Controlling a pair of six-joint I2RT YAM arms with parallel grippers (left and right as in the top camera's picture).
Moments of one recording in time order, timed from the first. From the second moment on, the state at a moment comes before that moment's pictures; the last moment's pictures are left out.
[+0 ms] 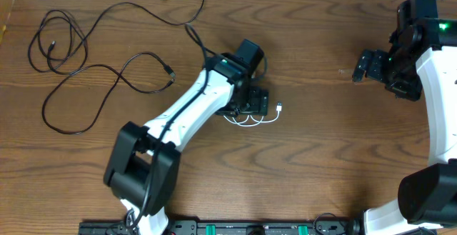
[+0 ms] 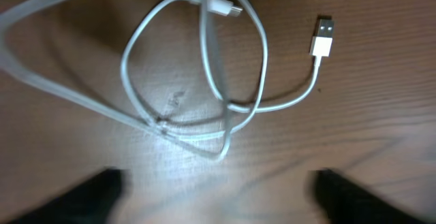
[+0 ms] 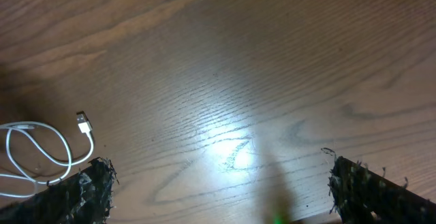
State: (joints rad) left arm -0.58 1.89 1.45 -0.96 0.18 -0.49; right arm -0.08 1.71 1.67 -1.39 0.00 0.36
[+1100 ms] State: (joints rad) left arm -0.56 1.54 1.50 -1.09 -0.05 -0.47; right arm -0.08 1.71 1.67 -1.39 0.00 0.36
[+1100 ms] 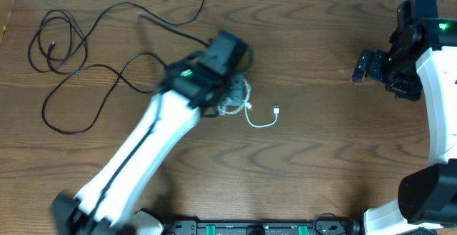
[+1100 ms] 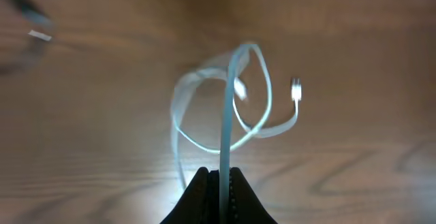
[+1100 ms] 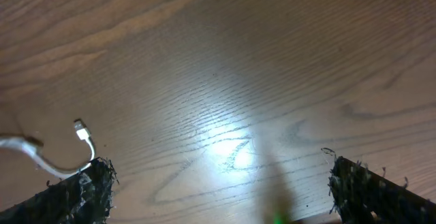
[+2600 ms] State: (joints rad) left arm 0.73 1.33 1.50 -1.05 -0.17 -0.83; right arm -0.08 1.71 1.67 -1.39 0.00 0.36
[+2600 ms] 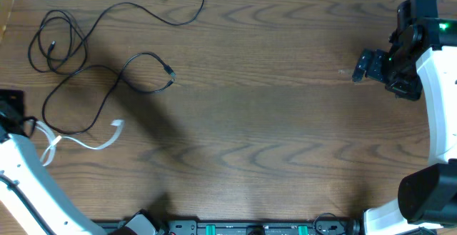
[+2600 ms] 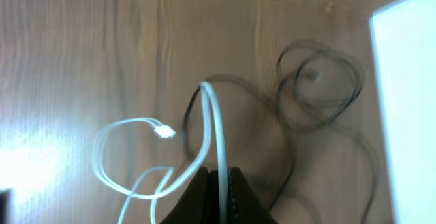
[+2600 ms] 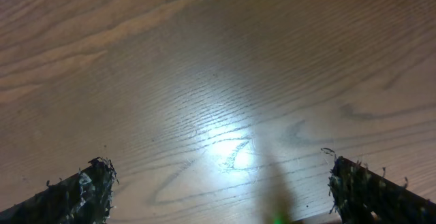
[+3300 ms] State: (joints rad) left arm 0.78 1.50 1.55 -0.53 -0.71 -0.44; right arm -0.08 1.71 1.67 -1.39 0.00 0.36
